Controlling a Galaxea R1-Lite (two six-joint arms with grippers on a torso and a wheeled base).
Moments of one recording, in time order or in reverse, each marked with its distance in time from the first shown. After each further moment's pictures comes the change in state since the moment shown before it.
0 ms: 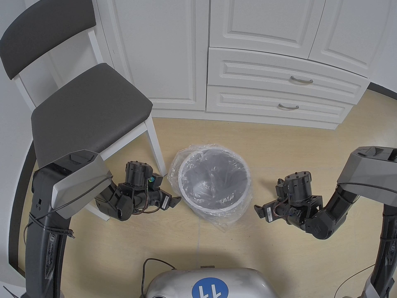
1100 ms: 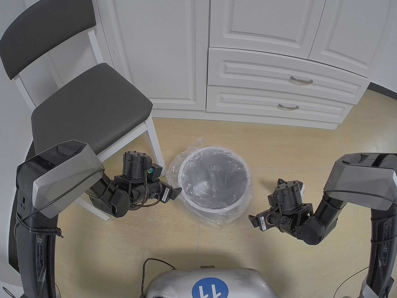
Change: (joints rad) left arm -0.032 -0.132 0.075 -0.004 0.064 -0.014; right arm 0.026 0.095 -0.026 -0.001 -0.001 0.008
